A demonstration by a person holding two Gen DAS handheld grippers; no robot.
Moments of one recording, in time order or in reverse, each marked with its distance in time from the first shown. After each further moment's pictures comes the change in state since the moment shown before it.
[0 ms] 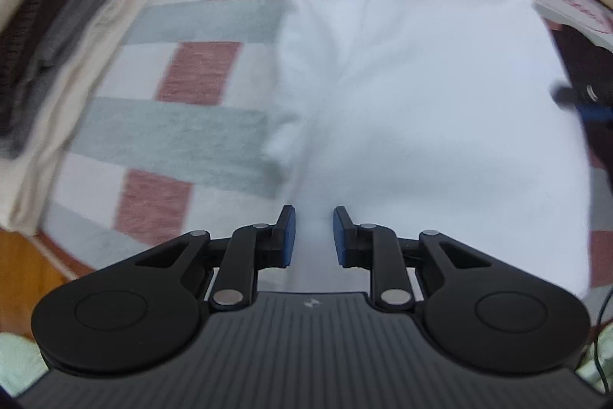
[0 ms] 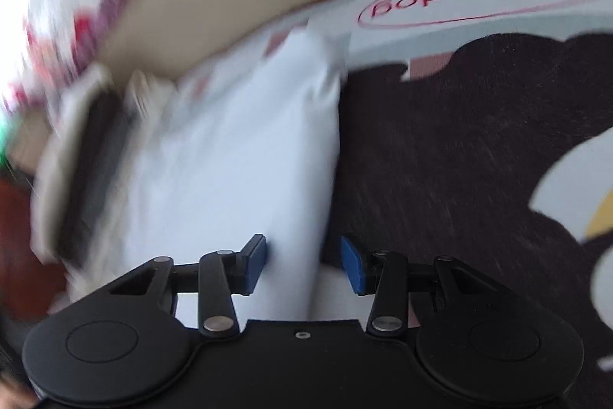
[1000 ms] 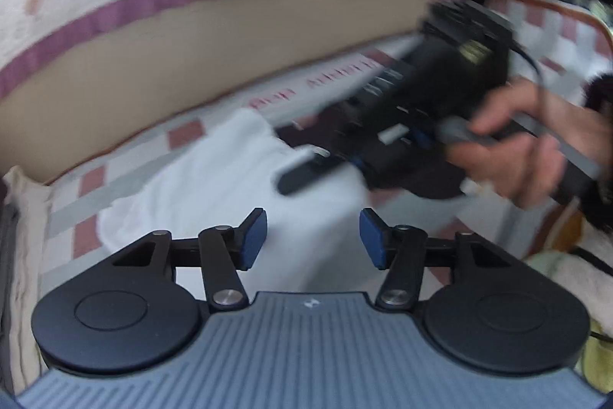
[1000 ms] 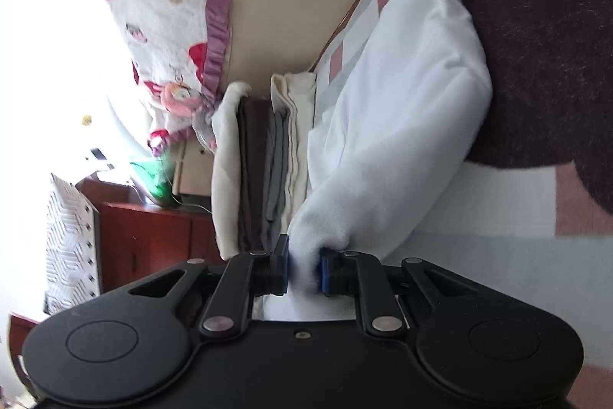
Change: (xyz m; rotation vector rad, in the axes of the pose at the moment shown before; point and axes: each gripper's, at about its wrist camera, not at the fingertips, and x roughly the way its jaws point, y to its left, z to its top) left arm -0.083 -0.114 -0.031 0.634 -0.530 -0.367; right arm -0.013 -0.016 -0.027 0.328 0.073 0.645
